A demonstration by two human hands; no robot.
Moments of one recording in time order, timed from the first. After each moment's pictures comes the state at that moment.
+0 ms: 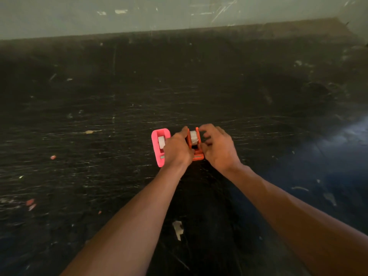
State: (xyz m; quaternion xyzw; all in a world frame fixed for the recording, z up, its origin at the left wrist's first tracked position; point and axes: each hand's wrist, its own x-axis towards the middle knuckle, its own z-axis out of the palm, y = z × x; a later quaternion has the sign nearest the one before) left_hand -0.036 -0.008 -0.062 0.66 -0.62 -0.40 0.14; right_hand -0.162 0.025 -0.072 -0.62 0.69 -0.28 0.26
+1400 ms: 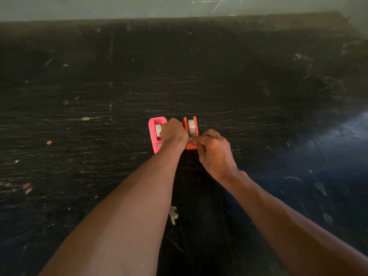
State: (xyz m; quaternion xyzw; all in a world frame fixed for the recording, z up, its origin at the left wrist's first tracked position) left_hand -0.047 -0.029 -0.067 0.73 -0.55 -0.38 0.09; right_hand -0.146 0.066 -0.061 -0.70 0.65 -0.24 0.17
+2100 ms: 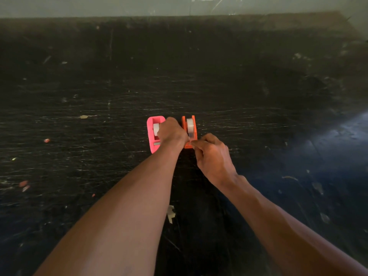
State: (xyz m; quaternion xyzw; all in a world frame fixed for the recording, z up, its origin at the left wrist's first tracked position) left_hand -0.050 -0.029 -0.072 0.76 -0.50 -0.40 0.11; right_hand -0.143 0.078 -0.060 -0.70 0.65 -0.23 0.17
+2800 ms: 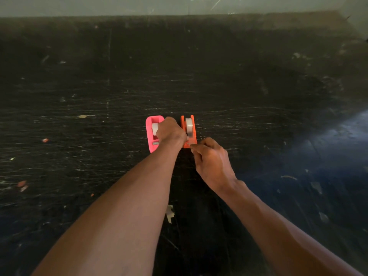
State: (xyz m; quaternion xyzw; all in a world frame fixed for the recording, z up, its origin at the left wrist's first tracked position) left_hand -0.050 -0.029 -0.072 0.77 -0.50 -0.39 0.11; right_hand -0.142 0.087 -0.068 -0.70 0.65 -0.23 0.16
